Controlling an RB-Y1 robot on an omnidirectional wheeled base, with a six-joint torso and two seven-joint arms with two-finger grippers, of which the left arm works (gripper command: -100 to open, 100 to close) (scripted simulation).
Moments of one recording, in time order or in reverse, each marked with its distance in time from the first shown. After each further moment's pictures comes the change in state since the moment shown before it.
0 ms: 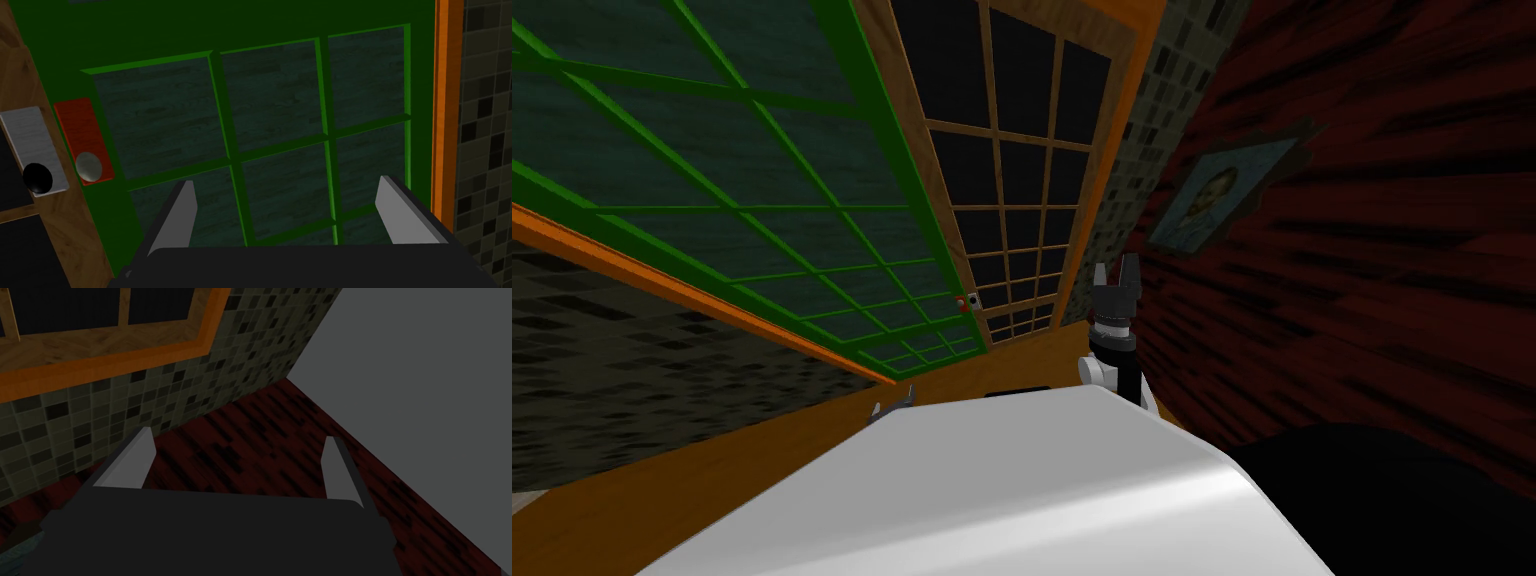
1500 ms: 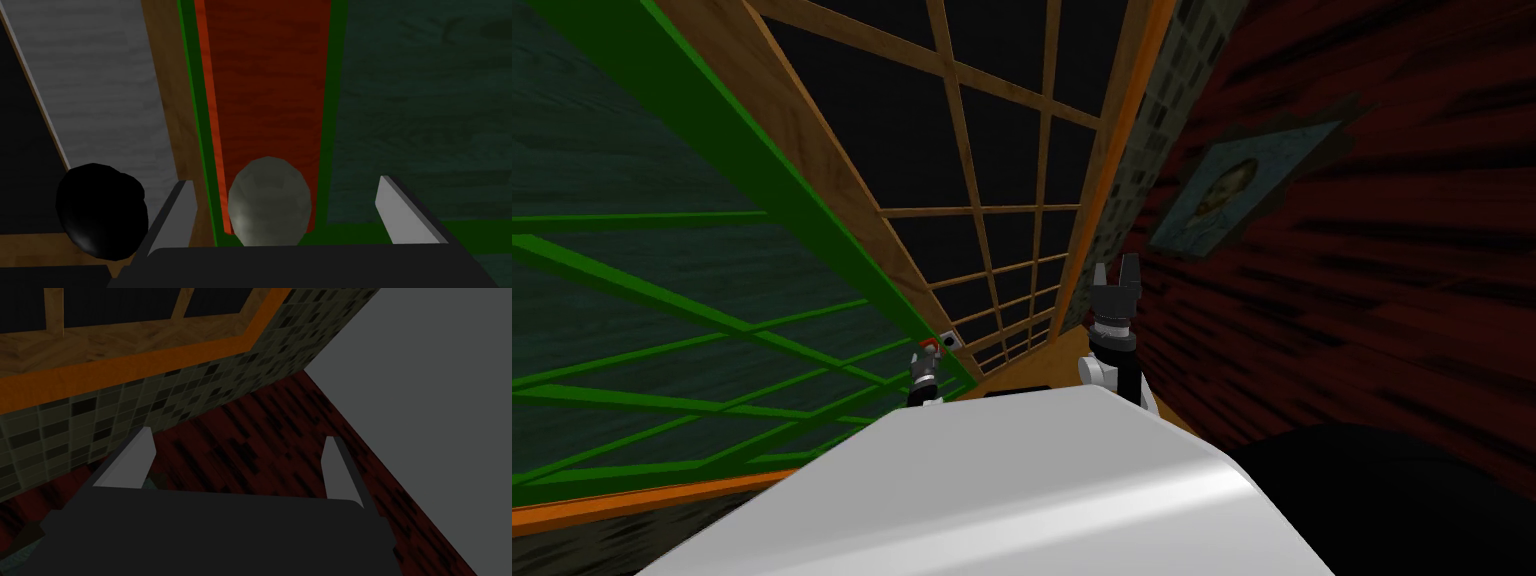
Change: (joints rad) arm -0.237 -0.066 -0.056 -0.015 -0.009 -0.018 -0.029
